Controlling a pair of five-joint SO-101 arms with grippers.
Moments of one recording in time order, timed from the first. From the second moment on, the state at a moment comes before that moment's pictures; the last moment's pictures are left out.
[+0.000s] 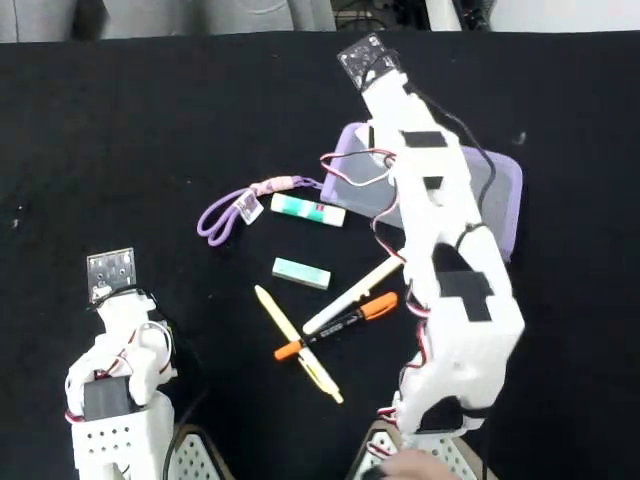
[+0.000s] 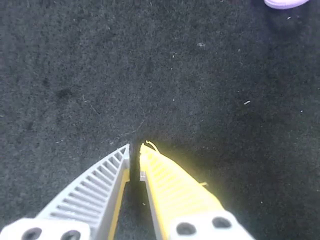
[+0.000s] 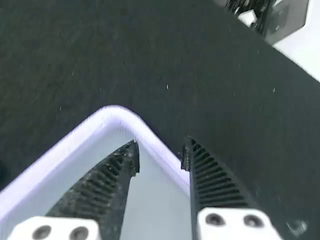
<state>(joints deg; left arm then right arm) -15.6 -104.0 96.0 74.1 0.1 -2.6 23.1 1.6 26.6 30.0</state>
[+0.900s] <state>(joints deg) -15.6 -104.0 96.0 74.1 0.1 6.5 40.0 -8.8 42.2 51.1</state>
